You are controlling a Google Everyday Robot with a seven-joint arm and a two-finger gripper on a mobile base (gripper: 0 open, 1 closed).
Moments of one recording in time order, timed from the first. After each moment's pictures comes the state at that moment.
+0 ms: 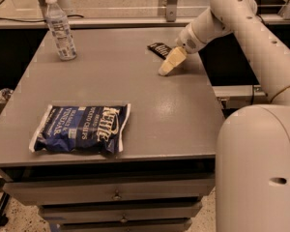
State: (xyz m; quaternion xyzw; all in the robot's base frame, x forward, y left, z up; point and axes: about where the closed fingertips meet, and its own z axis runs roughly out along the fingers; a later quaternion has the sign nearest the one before) arm 0.771 -0.103 0.821 -0.52 0.78 0.16 0.31
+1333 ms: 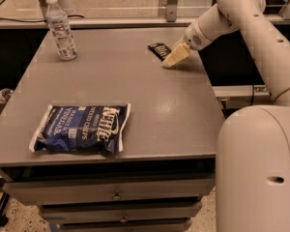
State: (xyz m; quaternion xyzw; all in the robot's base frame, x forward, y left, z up) arm 0.779 -0.125 0.827 -0.50 0.79 0.15 0.31
